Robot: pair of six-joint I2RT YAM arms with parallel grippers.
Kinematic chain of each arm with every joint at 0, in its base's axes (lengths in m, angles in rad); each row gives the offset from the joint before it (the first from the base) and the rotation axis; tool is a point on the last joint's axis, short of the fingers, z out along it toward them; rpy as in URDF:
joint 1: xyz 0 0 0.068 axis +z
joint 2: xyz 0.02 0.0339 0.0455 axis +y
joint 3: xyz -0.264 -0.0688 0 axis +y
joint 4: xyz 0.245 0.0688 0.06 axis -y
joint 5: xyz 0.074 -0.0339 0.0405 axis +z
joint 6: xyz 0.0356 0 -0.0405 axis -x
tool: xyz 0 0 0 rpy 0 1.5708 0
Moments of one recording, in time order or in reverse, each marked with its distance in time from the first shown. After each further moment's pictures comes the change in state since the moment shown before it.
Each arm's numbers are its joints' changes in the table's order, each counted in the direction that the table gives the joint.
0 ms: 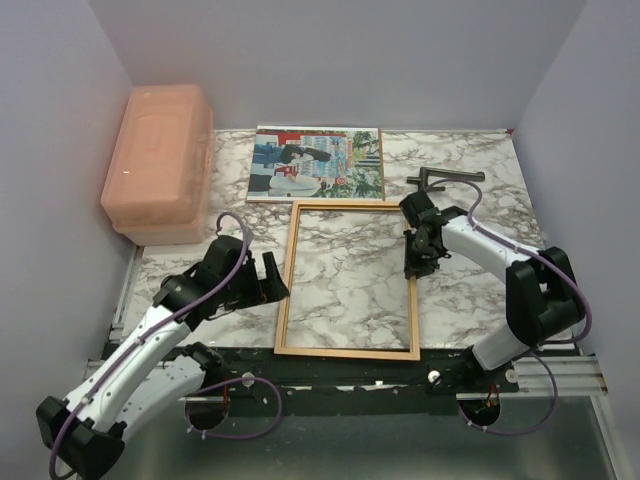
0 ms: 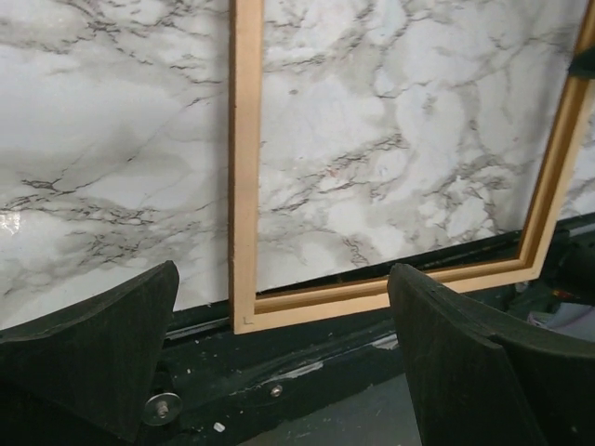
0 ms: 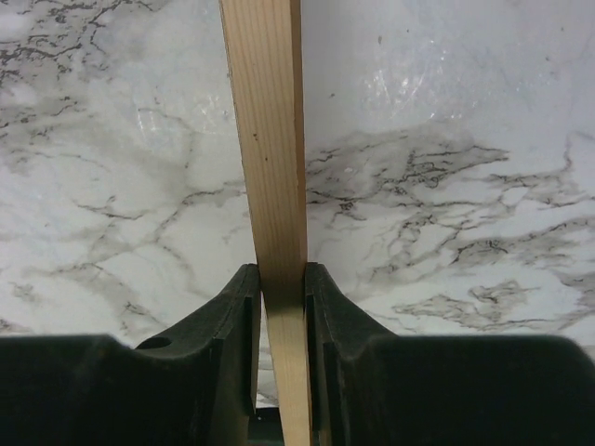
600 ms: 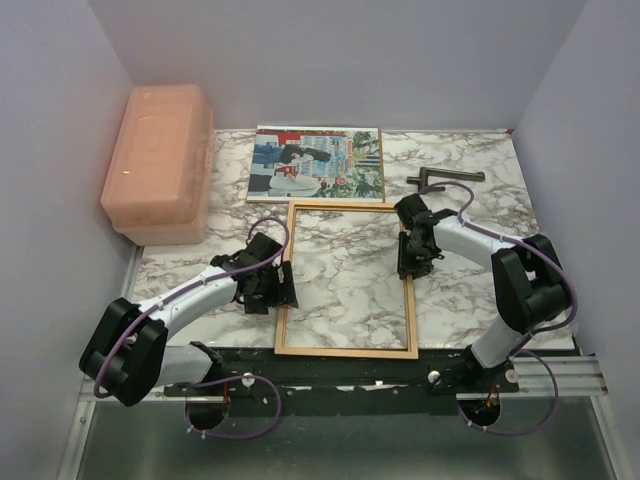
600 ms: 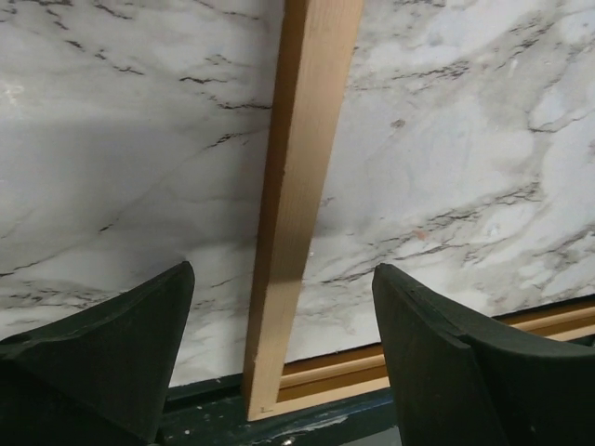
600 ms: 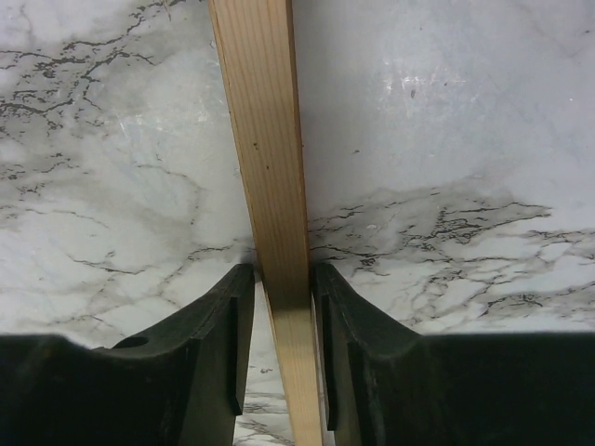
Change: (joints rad) left arm 0.000 0.510 0.095 0.260 -0.021 0.033; right arm 0.001 0.106 0.020 0.113 -0.002 0.004
